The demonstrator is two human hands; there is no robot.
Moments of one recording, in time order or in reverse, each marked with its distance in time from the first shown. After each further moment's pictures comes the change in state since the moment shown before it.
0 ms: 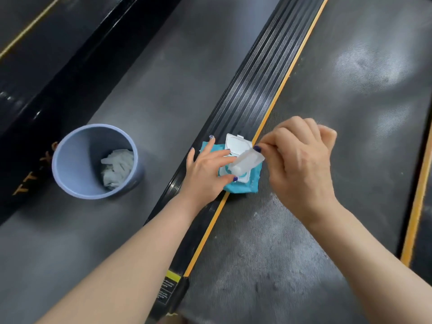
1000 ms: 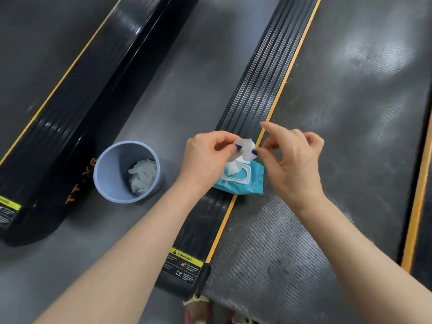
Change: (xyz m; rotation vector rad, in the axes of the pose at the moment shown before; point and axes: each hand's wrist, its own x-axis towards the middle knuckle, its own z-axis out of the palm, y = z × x) left_hand -0.018 0.117 -0.118 -0.310 0.120 -0.142; right_hand 0.009 -0.022 -0.037 0.131 -0.067 0.205
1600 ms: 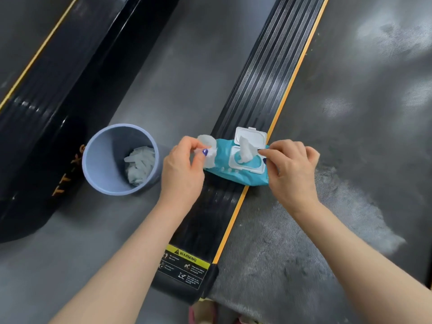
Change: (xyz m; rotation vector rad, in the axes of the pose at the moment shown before) left_hand -0.016 -0.116 0.001 0.235 0.153 -0.143; right_hand -0.062 0.057 0.111 -0.121 -0.055 0.015
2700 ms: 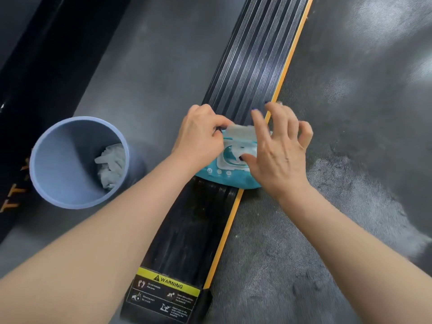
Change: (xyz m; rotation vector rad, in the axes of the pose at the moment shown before) left_hand 0.102 -0.025 0.100 0.259 -0.213 0.372; right_hand 0.014 0.032 0.077 -0.370 -0.107 0.003
